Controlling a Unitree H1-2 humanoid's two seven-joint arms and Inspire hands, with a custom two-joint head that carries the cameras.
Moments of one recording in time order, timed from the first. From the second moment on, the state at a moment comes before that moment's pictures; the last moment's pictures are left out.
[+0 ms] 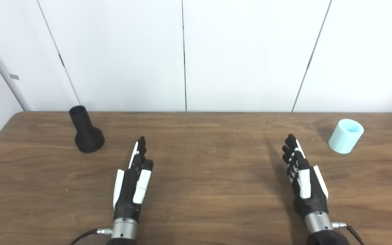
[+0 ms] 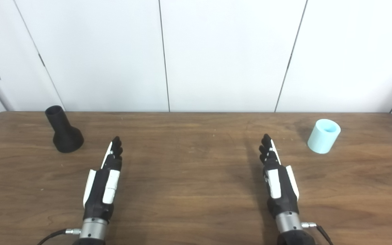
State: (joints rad) left arm -0.01 -0.02 -0.04 -0.10 0.19 -0.09 0.11; right arm -0.08 -0.03 -0.04 -0.03 0.07 -0.04 0.02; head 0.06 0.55
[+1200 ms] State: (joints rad) left arm -0.07 -0.06 0.09 -0.03 0.27 -0.14 0.35; right arm -0.14 -0.10 -0.09 0.10 0.15 -0.16 0.08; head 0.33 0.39
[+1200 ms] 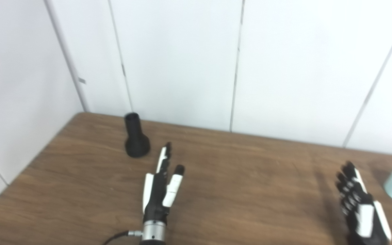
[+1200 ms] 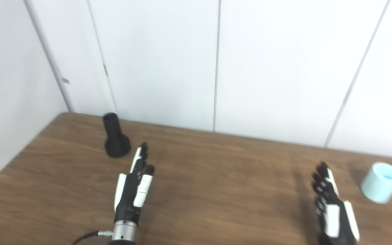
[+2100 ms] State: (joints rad) left arm -0.22 0.19 0.28 0.21 0.28 -0.16 0.49; right arm -0.16 -0.13 -0.09 0.13 0.18 -0.19 0.11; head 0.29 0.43
